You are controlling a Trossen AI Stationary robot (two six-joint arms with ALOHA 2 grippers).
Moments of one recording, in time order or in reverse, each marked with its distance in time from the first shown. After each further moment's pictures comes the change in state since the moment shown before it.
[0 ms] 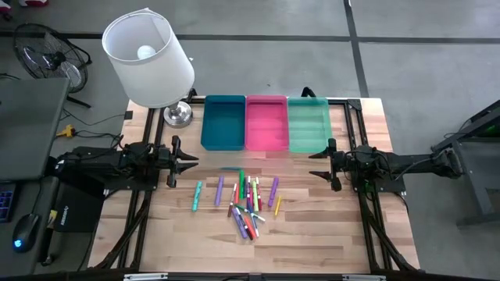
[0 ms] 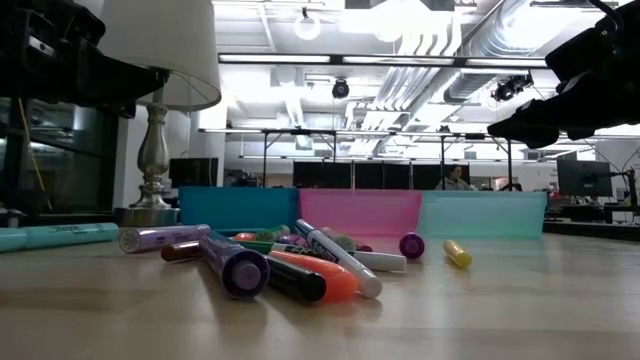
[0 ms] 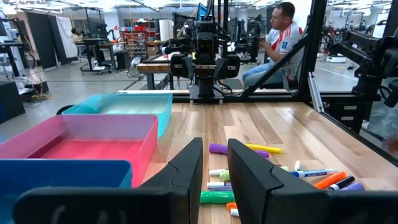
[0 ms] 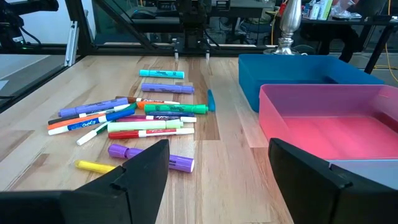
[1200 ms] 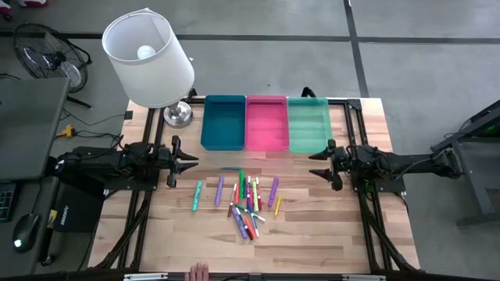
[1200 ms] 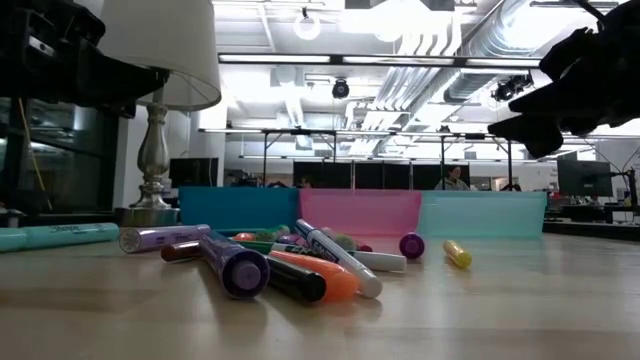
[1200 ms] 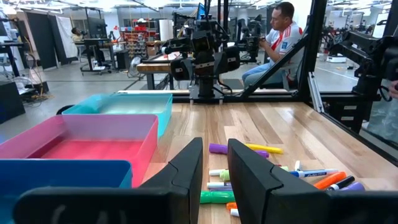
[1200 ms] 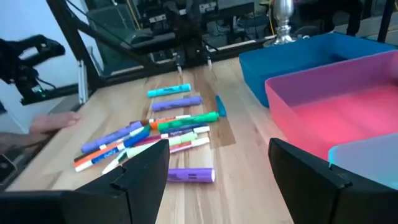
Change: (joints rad) left arm 0.000 0.000 0.000 0.000 0.000 0.000; right arm 0.001 0.000 -0.001 0.048 -0.007 0.239
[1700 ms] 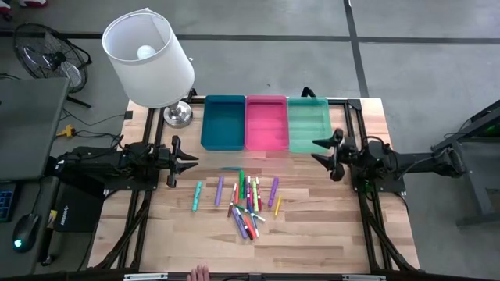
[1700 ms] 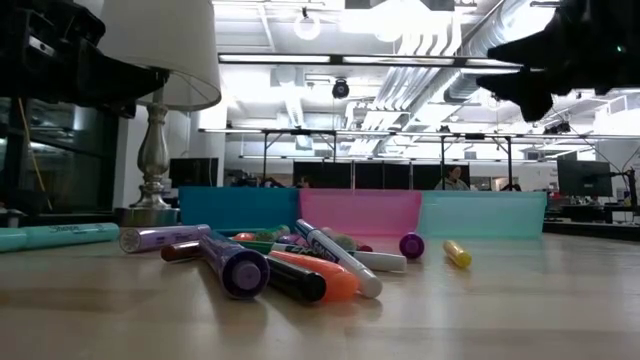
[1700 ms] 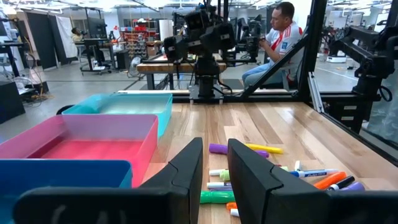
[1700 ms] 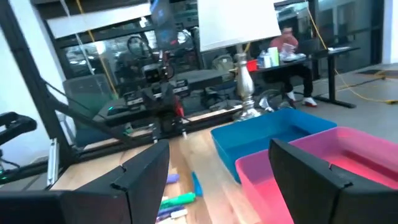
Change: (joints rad) left arm 0.000 0.000 0.000 0.000 0.000 0.000; right arm 0.000 0.067 0.086 0.207 0.180 -0.018
